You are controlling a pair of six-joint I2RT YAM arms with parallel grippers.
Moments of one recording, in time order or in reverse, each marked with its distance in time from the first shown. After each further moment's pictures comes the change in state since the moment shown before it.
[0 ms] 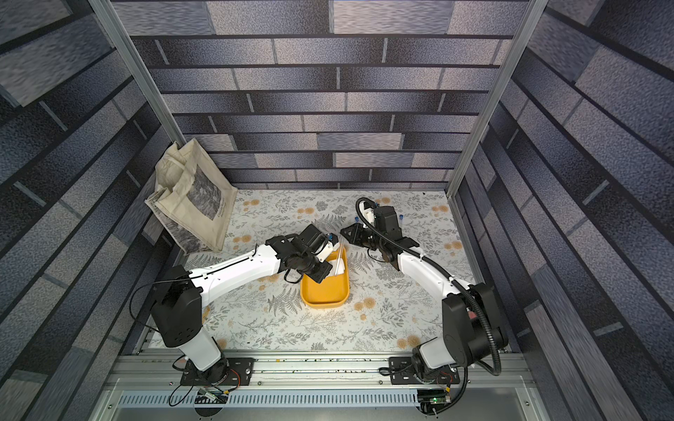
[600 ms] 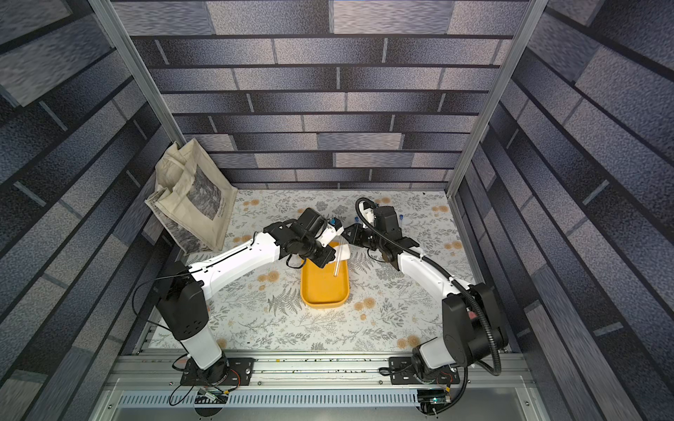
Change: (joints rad) left arm 0.061 0.066 0.196 -0.030 0.082 0.087; right arm 0.000 0.000 0.000 -0.001 -0.019 -0.001
